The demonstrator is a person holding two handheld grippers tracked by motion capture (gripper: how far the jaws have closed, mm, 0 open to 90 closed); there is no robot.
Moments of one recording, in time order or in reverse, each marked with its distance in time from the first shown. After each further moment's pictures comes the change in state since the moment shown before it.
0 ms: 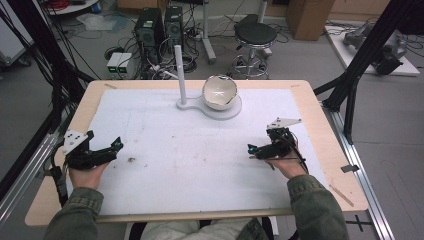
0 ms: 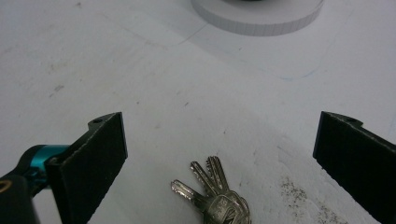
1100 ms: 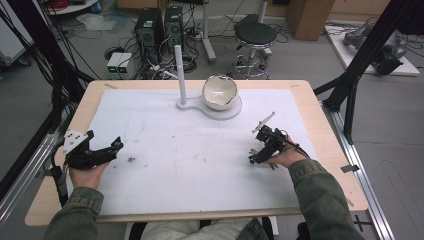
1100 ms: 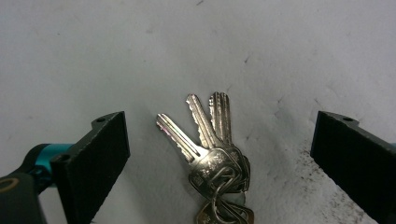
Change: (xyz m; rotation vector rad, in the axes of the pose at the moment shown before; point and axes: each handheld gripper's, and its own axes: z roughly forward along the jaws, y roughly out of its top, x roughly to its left) left arm 0.001 0.000 0.001 0.000 0.005 -0.001; right arm -0.009 0.011 0.037 0.462 0.103 -0.182
